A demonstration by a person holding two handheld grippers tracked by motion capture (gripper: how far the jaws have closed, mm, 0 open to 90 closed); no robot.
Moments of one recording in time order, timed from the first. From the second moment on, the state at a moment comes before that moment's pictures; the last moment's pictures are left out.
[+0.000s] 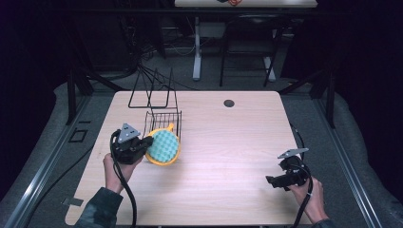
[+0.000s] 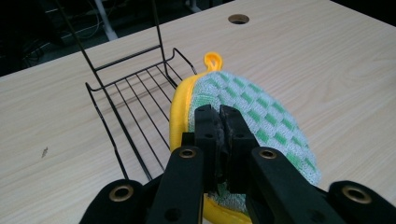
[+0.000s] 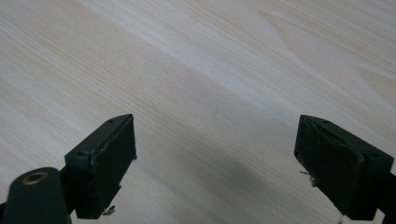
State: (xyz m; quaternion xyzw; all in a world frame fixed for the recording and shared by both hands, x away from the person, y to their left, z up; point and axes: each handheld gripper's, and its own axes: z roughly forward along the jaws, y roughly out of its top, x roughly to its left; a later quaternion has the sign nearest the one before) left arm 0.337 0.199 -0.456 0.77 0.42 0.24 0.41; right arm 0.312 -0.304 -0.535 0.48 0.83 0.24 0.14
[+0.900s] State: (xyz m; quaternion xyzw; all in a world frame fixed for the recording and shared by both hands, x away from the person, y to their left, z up) left arm 0.371 0.209 -0.468 0.73 0.46 0.26 0.43; right arm 0.313 -0.304 -0.536 0.48 0.83 0.24 0.13
